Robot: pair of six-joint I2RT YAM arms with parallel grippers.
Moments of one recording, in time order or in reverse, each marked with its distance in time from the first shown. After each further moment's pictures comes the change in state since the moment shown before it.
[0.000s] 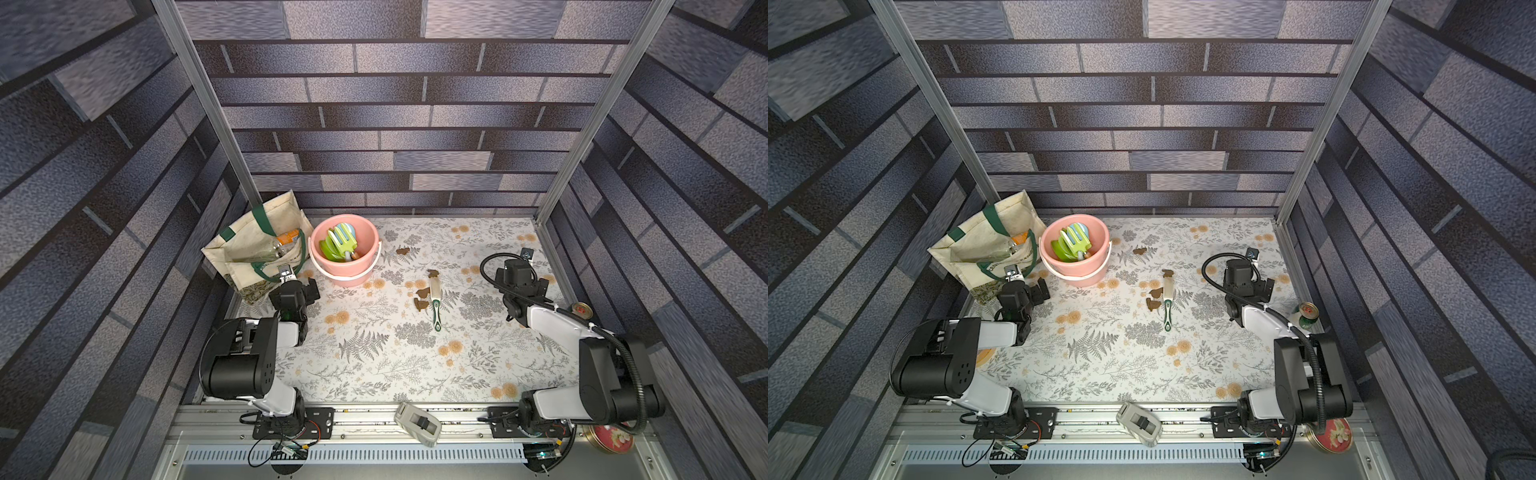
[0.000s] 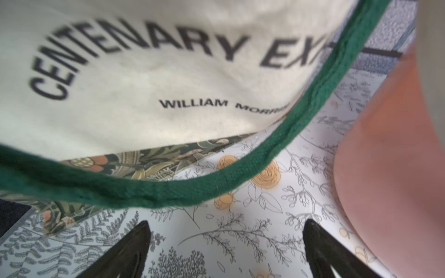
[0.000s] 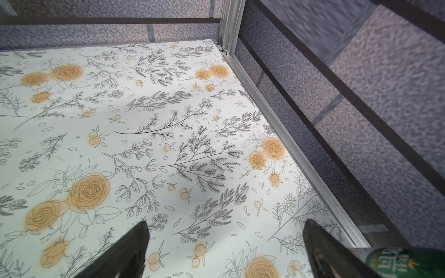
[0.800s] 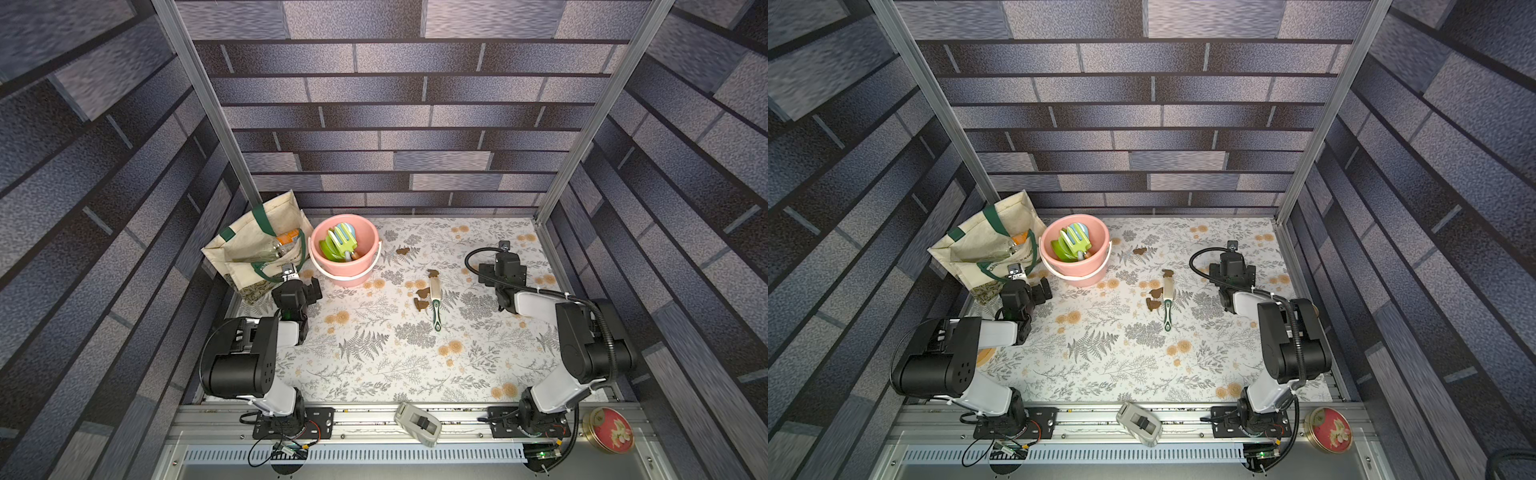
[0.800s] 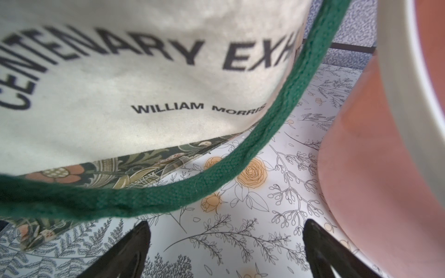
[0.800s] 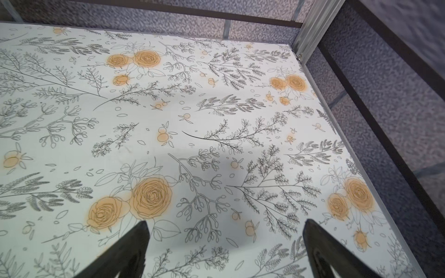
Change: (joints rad) left arm 0.000 0.000 0.005 0.001 0.028 0.010; right arm 0.000 0.221 0.140 0.089 -0.248 -0.135
